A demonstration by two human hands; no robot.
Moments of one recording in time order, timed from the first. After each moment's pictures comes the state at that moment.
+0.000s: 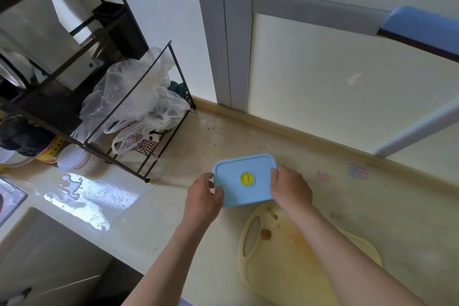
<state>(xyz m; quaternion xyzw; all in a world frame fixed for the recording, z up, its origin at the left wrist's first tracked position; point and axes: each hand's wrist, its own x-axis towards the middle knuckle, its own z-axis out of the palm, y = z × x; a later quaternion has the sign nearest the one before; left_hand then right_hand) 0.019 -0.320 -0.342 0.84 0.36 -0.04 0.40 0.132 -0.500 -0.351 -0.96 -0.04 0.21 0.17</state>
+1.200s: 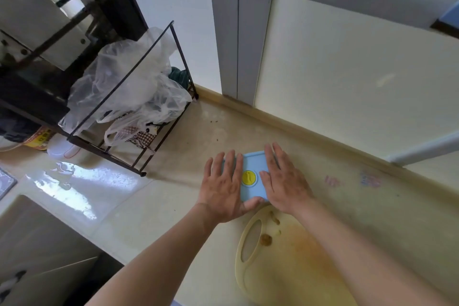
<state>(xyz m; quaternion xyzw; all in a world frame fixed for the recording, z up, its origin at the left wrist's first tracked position) 0.055 -0.328 -0.371 0.99 0.04 -0.14 0.06 0.155 -0.494 -0.374 -0.92 -0.29 0.22 0.11</state>
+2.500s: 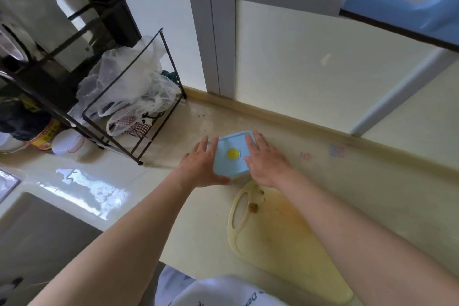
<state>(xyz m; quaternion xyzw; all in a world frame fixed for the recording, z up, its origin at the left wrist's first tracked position) 0.042 -0.311 -0.322 0.96 0.12 -0.21 0.17 0.125 -0.502 -0.325 -0.92 -0.32 0.23 0.05</state>
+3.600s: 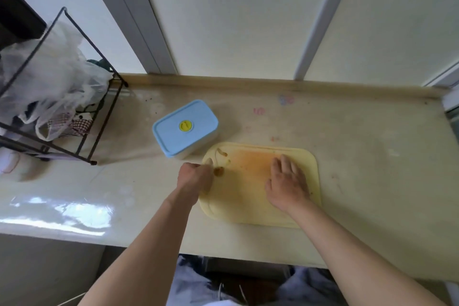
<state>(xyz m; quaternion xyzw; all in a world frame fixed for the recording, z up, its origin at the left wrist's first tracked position) -0.012 -0.421 -0.367 0.73 0.43 -0.18 0.50 -0.016 -0.651 -0.381 -0.97 -0.02 0.25 0.05</state>
